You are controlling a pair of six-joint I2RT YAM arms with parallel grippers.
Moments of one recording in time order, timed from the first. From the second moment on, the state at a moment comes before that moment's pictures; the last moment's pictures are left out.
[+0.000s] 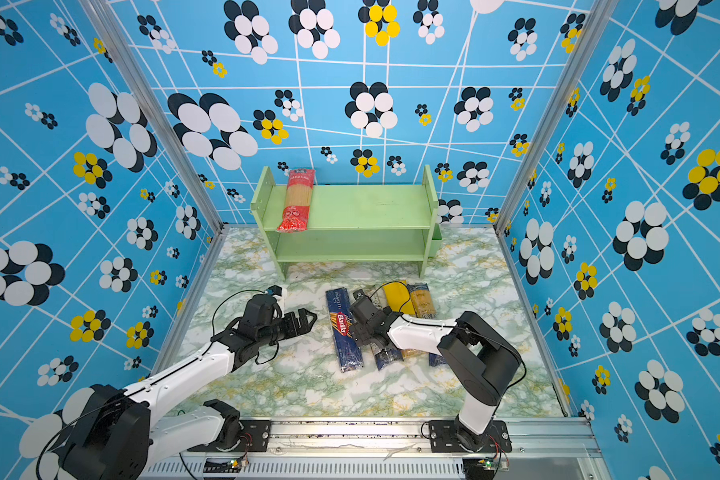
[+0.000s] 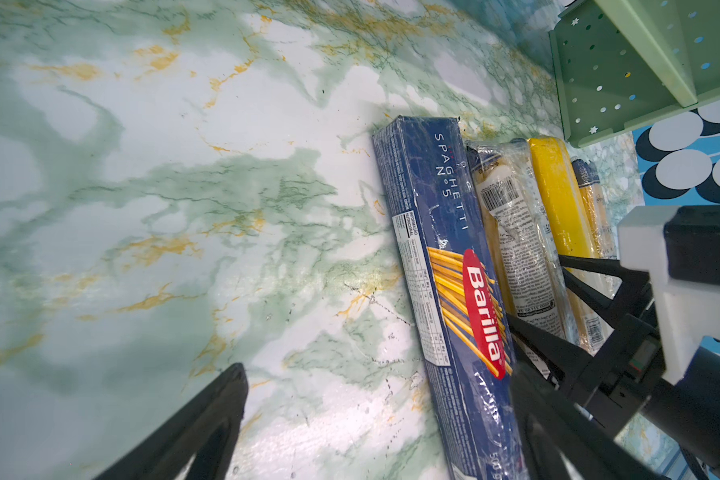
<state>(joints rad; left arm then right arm) -0.41 1.14 0.50 -0.08 0.19 -0.66 0.85 1.74 0.91 -0.18 0.33 0.22</state>
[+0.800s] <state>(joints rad) -0.85 1.14 0.50 -0.21 -0.08 -0.82 0.85 1.69 0.92 -0.17 0.36 0.14</state>
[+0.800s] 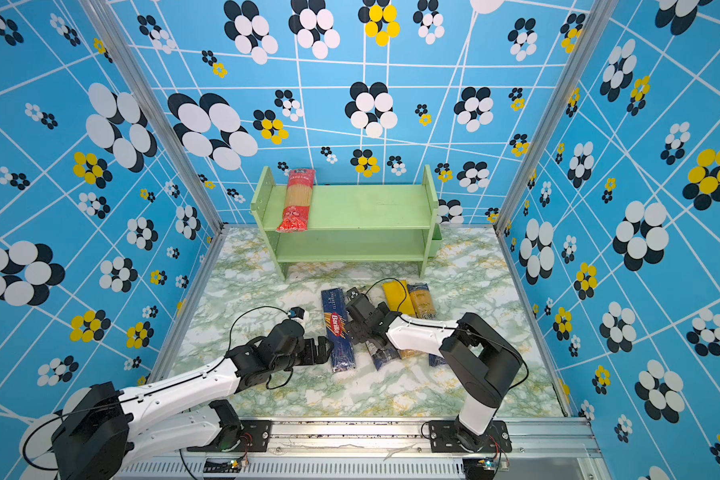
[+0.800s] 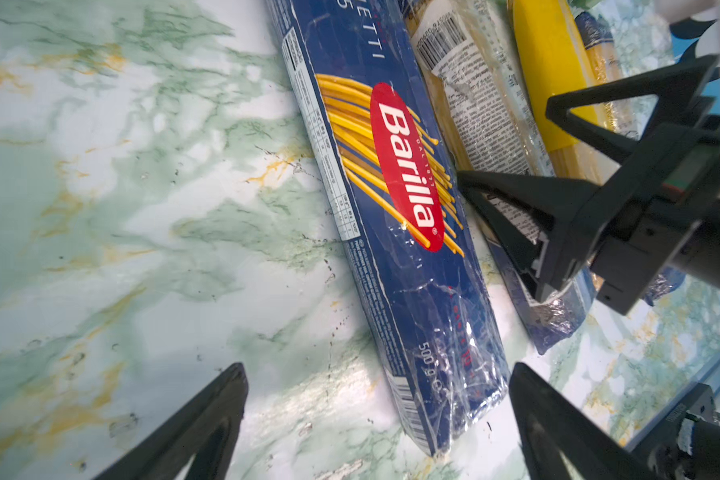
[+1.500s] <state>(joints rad) -0.99 1.43 0.81 -0.41 -0.29 -0.96 0.72 1.53 0.88 -0.21 0.32 0.11</state>
